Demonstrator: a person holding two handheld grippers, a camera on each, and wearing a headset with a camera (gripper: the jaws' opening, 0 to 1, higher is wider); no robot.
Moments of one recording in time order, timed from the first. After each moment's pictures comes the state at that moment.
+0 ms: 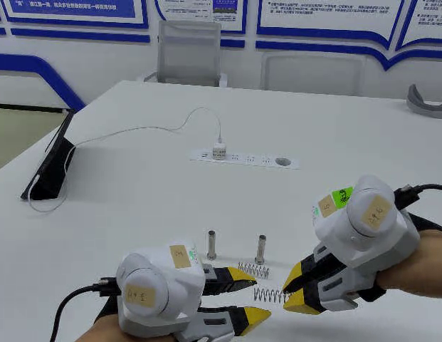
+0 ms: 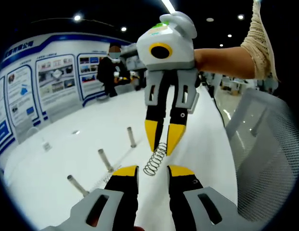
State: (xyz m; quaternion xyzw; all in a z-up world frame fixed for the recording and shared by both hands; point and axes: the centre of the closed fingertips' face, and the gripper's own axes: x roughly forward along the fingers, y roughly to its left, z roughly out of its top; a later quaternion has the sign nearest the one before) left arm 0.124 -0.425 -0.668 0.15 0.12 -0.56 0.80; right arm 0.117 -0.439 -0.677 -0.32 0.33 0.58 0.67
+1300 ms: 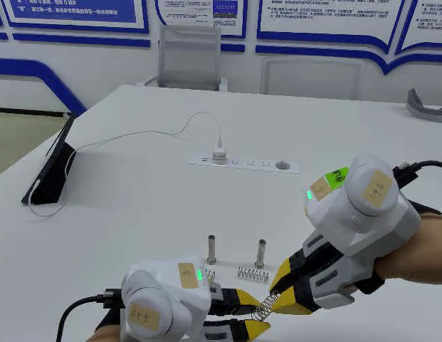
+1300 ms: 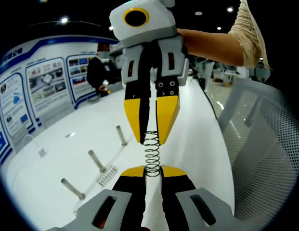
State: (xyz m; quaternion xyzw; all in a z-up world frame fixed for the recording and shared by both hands) left arm 0.108 -0.430 -0.675 0.18 0.12 -0.59 0.78; right arm 0.102 -0.414 -0.642 -0.30 0.32 0.61 0.66
